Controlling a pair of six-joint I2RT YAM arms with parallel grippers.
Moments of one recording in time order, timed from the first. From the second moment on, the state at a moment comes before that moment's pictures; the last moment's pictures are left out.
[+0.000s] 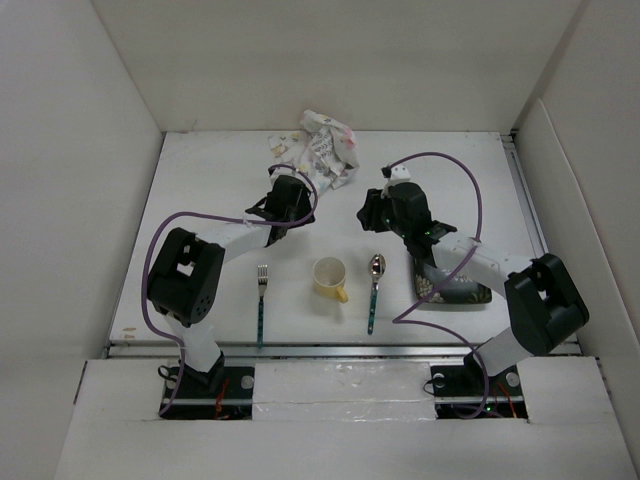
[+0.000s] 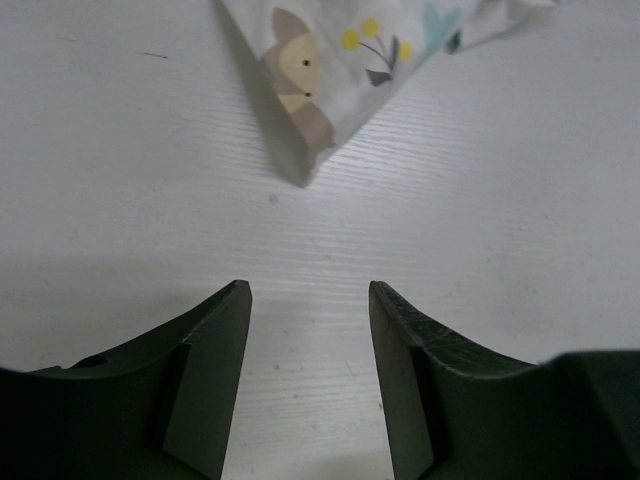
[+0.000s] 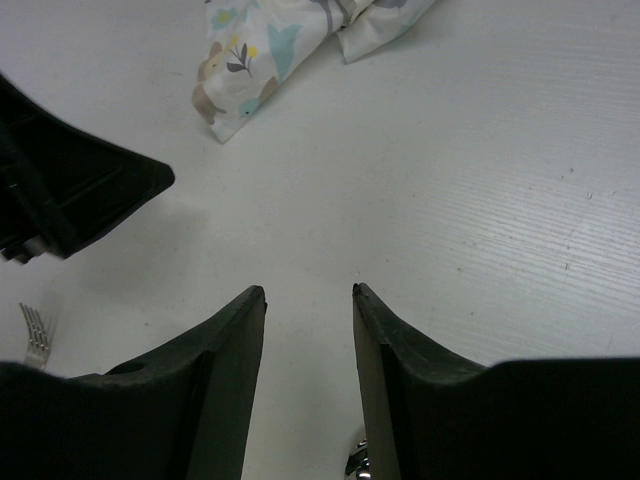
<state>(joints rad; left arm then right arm) -0.50 1.74 1.07 -0.01 -0.20 -0.59 0.55 1.55 0.94 0.18 0.07 0.36</state>
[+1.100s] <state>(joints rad) -0.47 1.73 1.12 0.04 -0.16 -0.66 0.48 1.47 0.84 0.20 0.05 0.37</state>
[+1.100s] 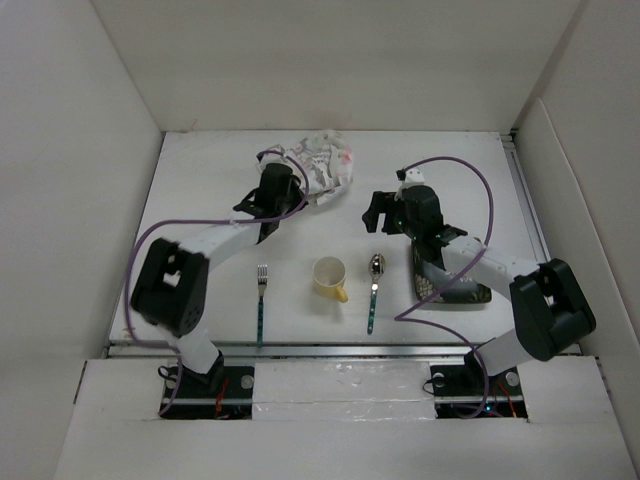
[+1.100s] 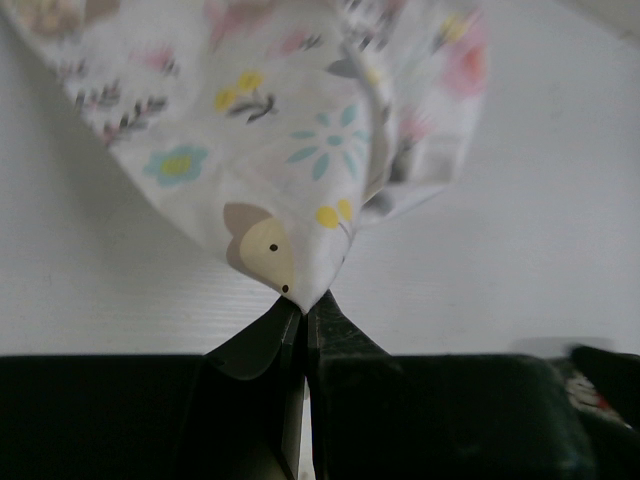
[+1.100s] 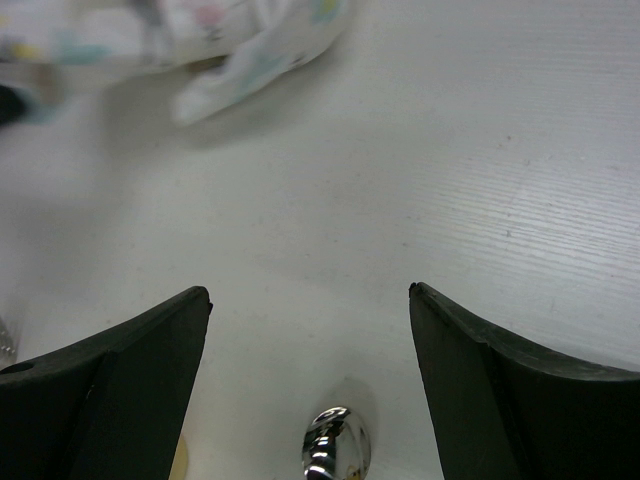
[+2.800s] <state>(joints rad) -0.13 1.42 1.37 0.20 0.02 -0.76 0.41 1.70 1.08 0.11 -0.12 0.35</state>
